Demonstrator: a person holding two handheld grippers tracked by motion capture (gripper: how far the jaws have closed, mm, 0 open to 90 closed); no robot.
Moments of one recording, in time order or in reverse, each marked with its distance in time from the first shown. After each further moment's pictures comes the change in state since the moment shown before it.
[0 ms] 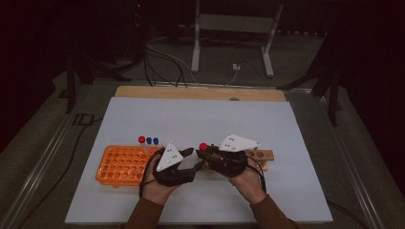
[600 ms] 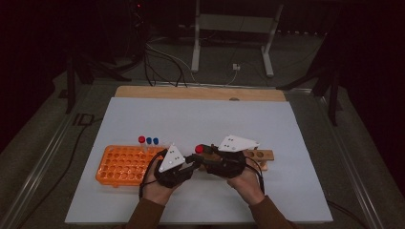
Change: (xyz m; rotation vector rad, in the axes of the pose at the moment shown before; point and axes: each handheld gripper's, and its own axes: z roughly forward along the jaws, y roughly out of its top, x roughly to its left) left arm 0.001 -0.004 0.002 0.030 0.004 0.002; right arm -0.001 -0.002 0.001 -0.012 0.047 0.048
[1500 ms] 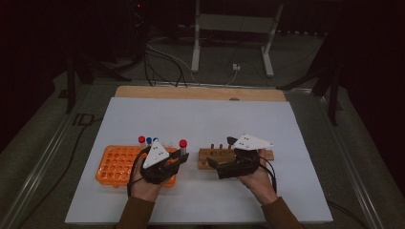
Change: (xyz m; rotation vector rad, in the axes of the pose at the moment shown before) left arm 0.025 -0.008 -0.024 -0.019 0.085 -0.059; right arm -0.026 -0.019 -0.022 0.029 -0.161 0.025
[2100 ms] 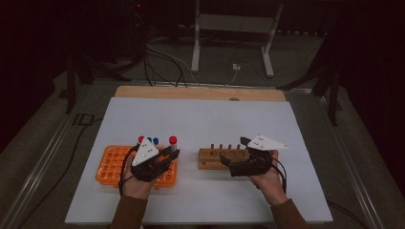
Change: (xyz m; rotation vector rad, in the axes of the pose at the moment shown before) left arm 0.017 -0.002 -0.015 -0.017 0.049 -0.023; right arm -0.024 -0.015 -0.019 -0.019 -0.065 0.049
